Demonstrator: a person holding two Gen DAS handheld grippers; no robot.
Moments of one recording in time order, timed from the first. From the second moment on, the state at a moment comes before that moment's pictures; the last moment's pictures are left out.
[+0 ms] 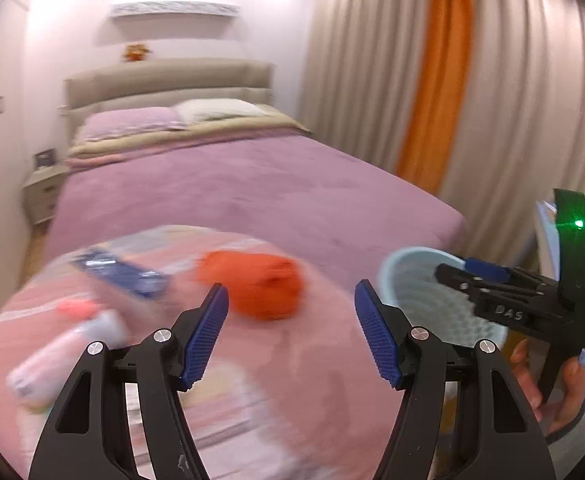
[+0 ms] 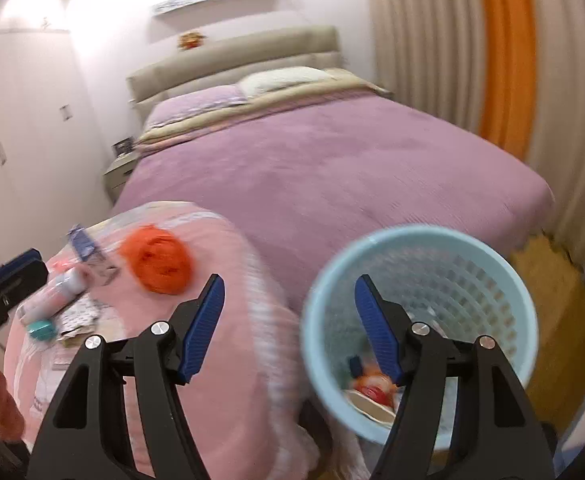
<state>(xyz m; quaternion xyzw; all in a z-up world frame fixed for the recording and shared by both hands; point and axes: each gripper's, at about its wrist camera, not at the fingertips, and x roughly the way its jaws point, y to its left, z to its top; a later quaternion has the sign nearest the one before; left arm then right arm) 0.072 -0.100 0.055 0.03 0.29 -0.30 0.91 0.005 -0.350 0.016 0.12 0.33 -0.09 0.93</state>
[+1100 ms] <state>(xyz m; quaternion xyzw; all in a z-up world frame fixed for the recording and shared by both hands) 0.186 0.061 -0.034 0.10 0.48 -0.22 0.85 0.177 -0.228 -0.043 0.02 0.40 0.05 0.91</state>
